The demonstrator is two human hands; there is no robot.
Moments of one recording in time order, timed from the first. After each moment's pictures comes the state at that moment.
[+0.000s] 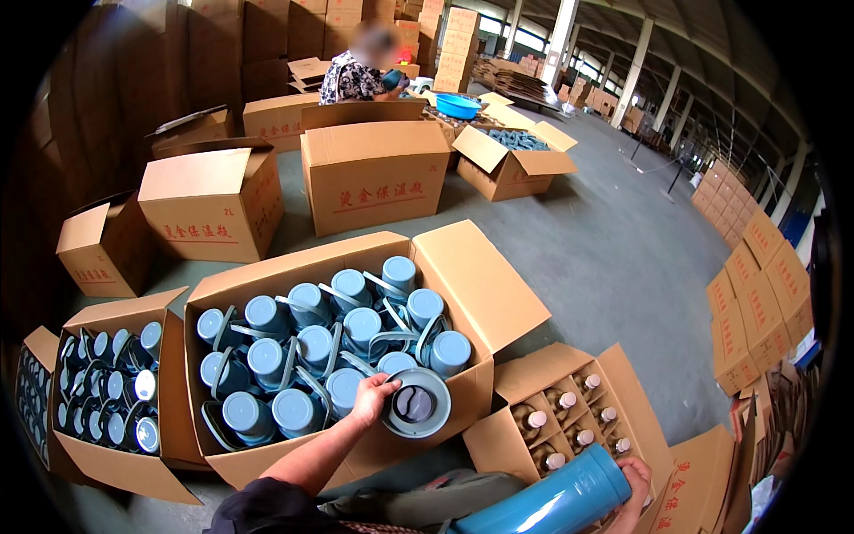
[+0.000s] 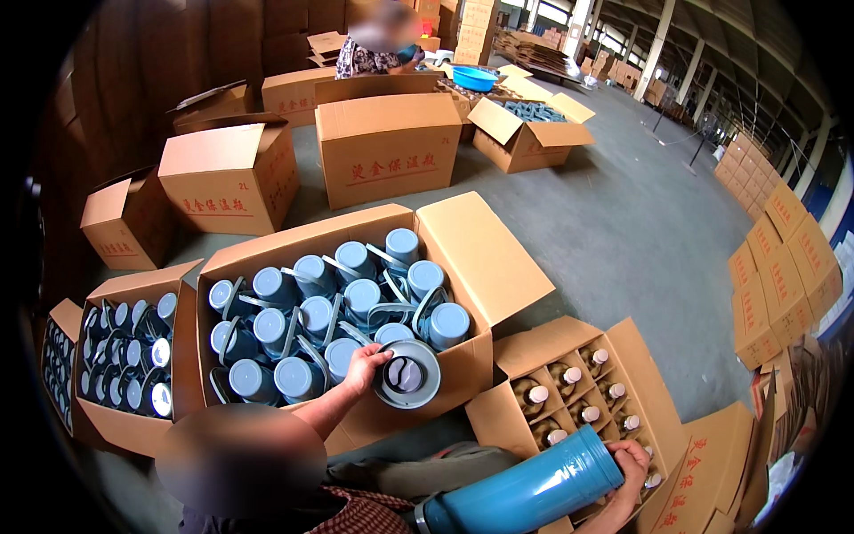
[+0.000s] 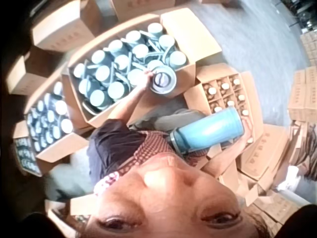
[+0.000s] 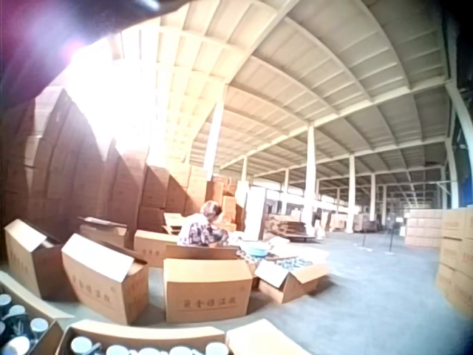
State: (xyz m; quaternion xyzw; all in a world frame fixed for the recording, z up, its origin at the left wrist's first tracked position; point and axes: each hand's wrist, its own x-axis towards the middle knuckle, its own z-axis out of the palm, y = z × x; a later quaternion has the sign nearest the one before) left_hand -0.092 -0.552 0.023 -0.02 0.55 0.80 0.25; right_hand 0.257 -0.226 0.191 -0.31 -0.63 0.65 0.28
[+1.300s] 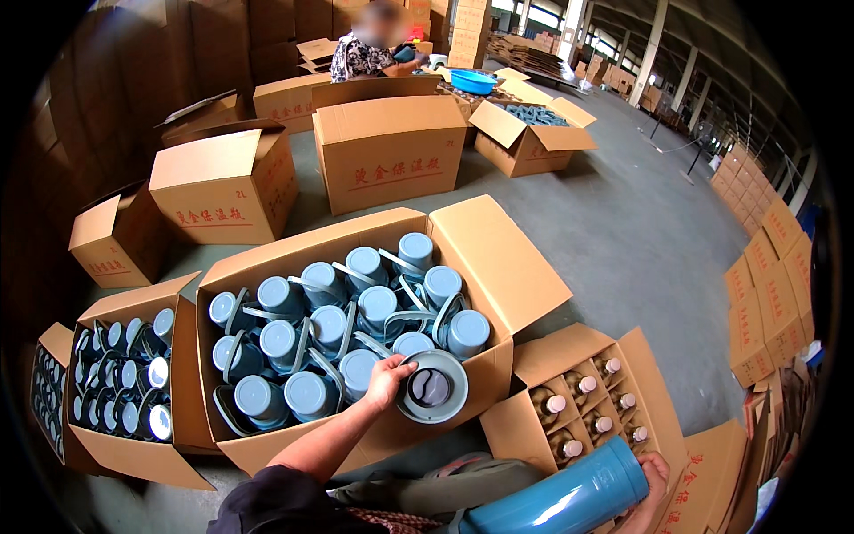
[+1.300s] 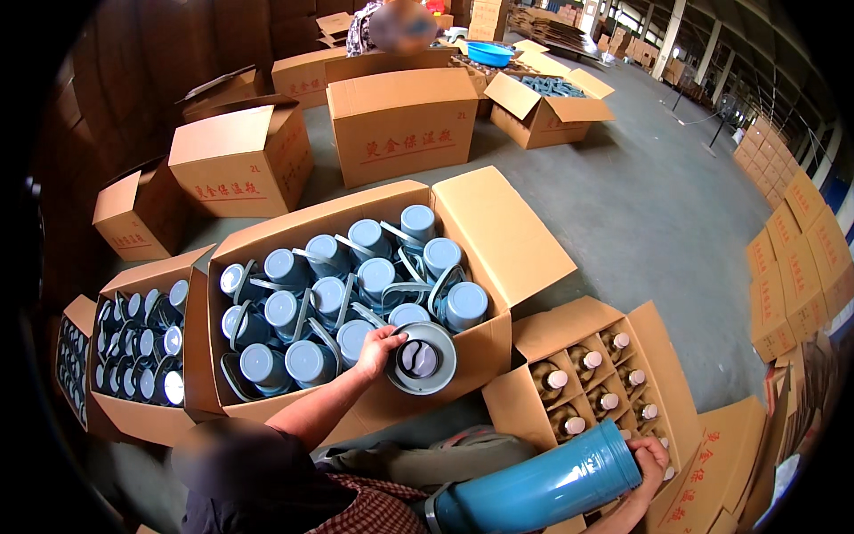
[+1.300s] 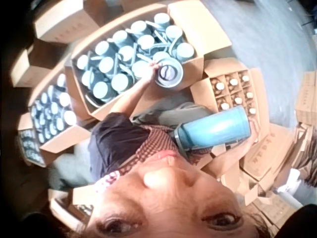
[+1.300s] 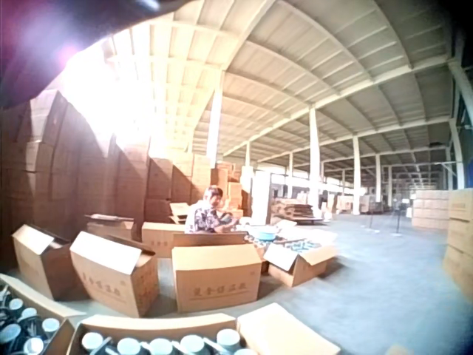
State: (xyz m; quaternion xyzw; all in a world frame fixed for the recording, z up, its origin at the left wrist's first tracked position) left_hand -0.092 -0.551 0.024 -0.02 0.56 0.79 0.26; right_hand 0.265 -0.216 0.183 -0.27 -0.65 0.65 0.28
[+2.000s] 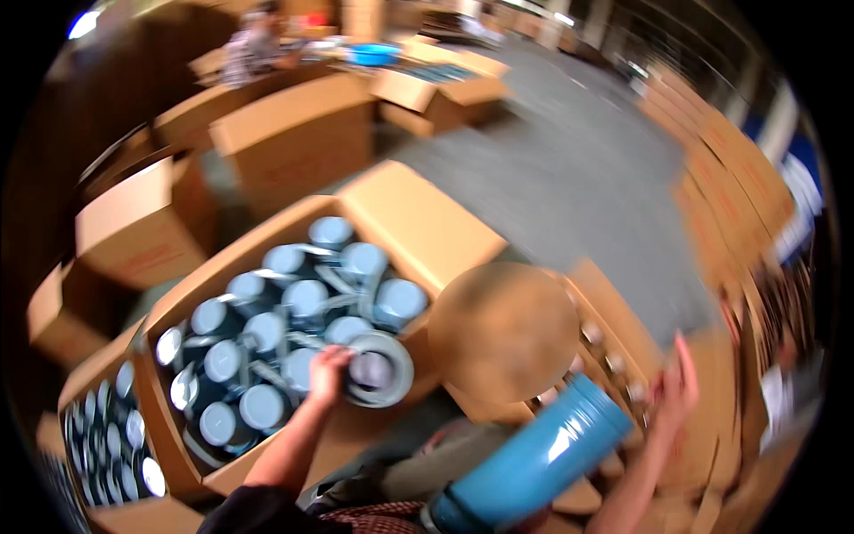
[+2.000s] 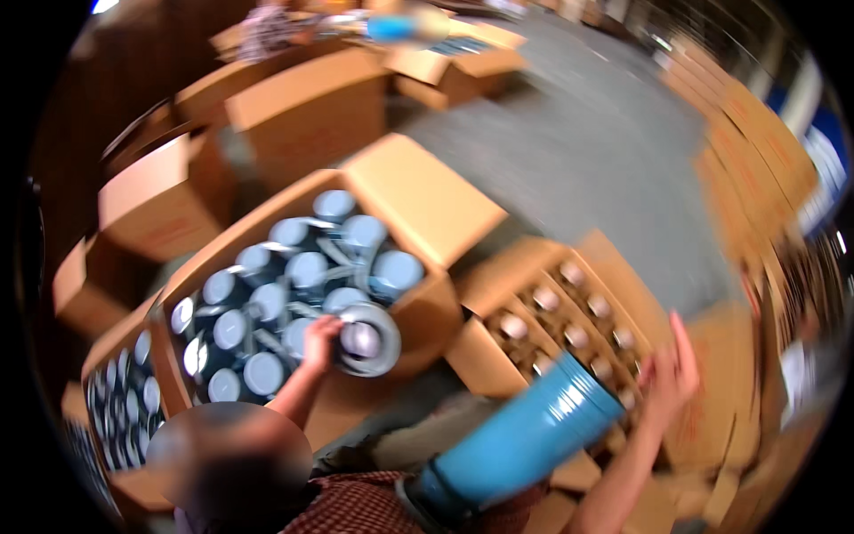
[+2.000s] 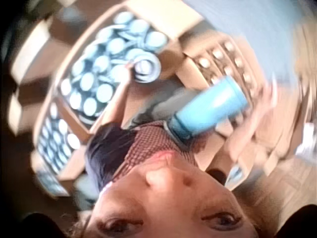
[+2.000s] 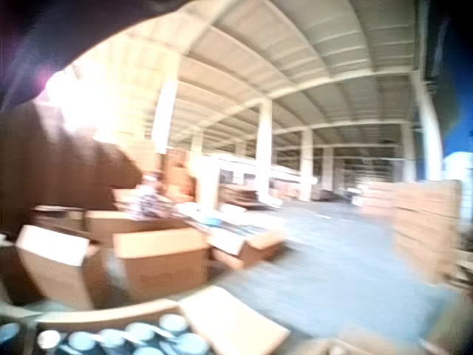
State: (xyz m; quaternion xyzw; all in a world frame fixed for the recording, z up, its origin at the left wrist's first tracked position) left_hand -0.092 -0.527 0.016 0.02 0.66 0.72 0.20; right_hand 0.253 -0.240 0.258 -0.35 -0.67 0.41 0.50
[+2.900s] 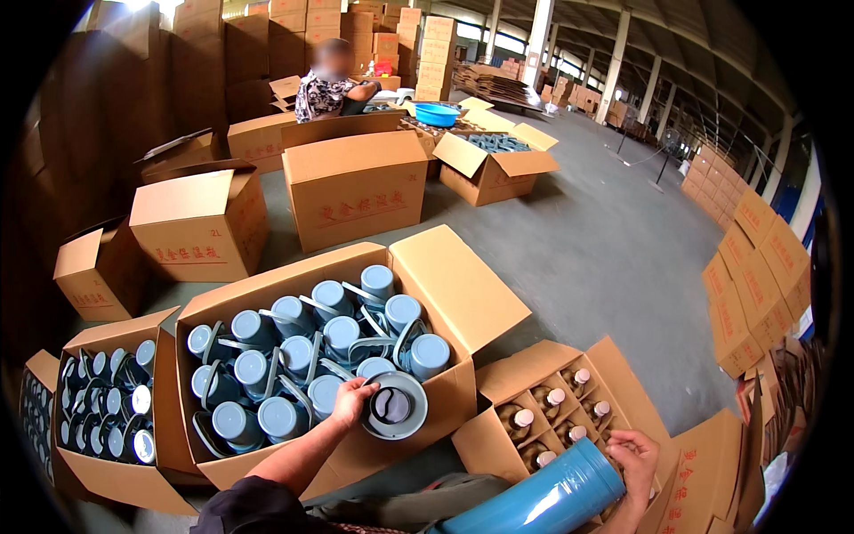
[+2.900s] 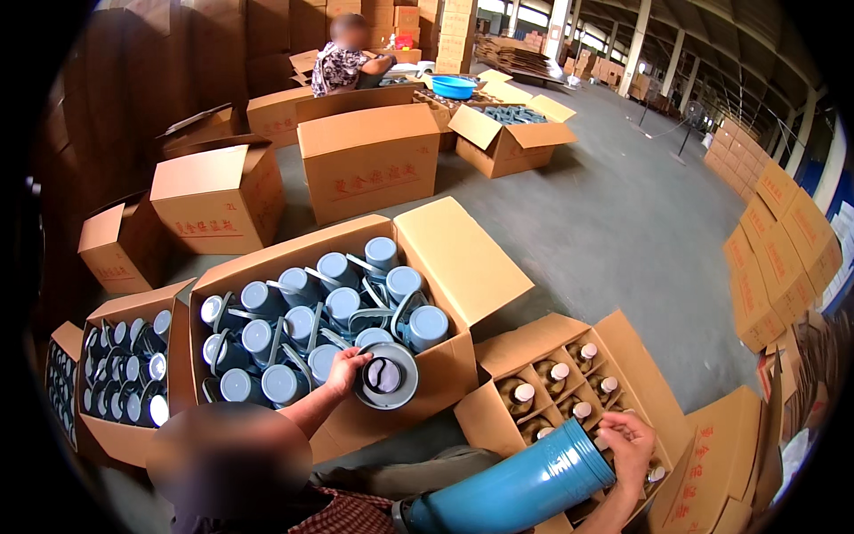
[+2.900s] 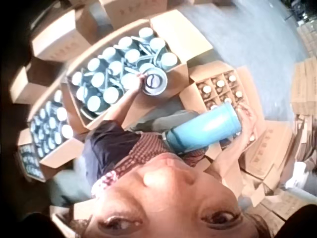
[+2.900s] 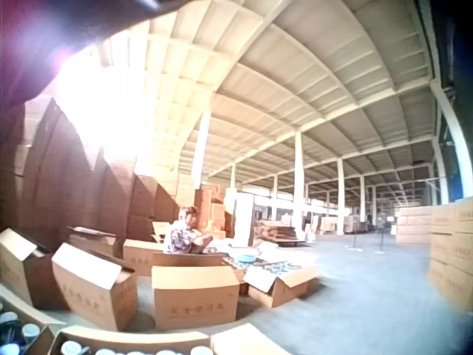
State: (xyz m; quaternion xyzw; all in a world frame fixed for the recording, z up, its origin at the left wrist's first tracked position) left_hand -0.096 -0.553 0.015 -0.03 0.58 0.78 0.24; right_hand 0.226 -0.219 0.222 -0.25 -0.74 0.57 0.28
